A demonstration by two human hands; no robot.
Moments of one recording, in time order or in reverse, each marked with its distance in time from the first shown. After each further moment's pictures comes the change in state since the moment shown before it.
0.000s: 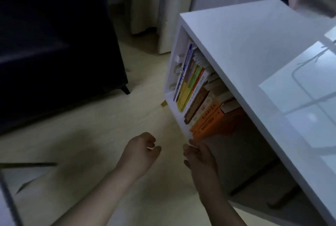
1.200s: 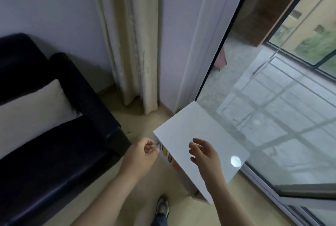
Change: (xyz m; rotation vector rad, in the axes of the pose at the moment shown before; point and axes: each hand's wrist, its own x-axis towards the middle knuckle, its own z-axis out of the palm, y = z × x) left_hand -0.180 0.413 -0.372 -0.020 -0.079 0.149; right_hand -0.240 -0.508 -0.122 0.111 0.109 -0.012
